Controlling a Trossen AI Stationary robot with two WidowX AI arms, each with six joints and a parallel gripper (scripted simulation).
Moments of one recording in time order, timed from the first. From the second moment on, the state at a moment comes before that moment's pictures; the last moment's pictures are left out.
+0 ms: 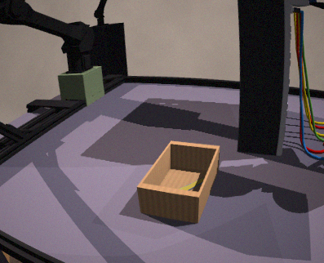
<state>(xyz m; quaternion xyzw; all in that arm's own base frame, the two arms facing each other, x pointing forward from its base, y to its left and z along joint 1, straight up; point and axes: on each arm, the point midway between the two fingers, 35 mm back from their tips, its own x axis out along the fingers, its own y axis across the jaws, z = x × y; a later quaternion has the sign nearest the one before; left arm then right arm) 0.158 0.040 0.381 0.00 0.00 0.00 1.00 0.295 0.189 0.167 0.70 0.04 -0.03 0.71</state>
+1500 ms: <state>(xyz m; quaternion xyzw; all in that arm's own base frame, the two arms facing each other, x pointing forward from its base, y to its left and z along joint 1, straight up) 0.158 0.040 0.381 0.00 0.00 0.00 1.00 0.295 0.179 0.167 0.71 0.04 -0.03 0.71</state>
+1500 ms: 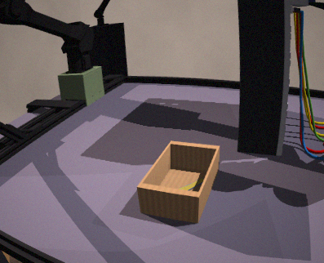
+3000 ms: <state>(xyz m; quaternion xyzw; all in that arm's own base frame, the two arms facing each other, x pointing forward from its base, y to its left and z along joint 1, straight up) 0.158 0.040 0.381 0.00 0.00 0.00 1.00 0.295 0.171 0.167 0.71 0.04 -0.03 0.71</state>
